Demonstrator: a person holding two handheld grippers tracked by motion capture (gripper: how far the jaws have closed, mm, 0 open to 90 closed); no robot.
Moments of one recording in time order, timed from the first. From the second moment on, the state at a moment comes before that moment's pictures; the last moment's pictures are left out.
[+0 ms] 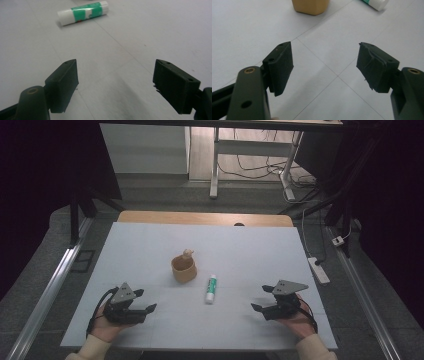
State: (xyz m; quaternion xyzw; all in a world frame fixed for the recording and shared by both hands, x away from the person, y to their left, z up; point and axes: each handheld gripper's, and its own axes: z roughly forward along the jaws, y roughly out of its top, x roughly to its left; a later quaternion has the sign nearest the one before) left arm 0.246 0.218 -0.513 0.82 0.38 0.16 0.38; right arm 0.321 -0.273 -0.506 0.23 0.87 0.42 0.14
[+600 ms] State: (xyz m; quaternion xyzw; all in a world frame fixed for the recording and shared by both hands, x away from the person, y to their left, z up) left arm 0.248 0.217 -0.515 0.83 0.38 0.16 0.38; right arm 0.336 -0.223 -0.483 0.12 0.90 0.39 0.11
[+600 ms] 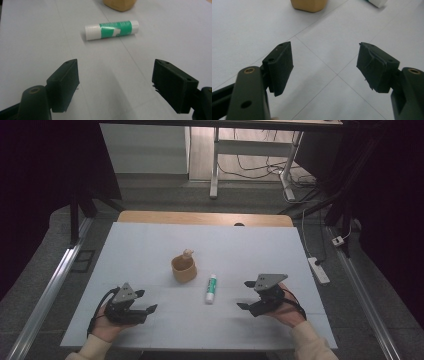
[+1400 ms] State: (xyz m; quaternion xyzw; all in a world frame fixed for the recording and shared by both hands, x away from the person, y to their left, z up) left arm 0.249 0.218 -0.517 0.83 0.38 0.15 0.37; right arm 0.361 -0.150 -0.477 0.08 0.93 0.34 0.08
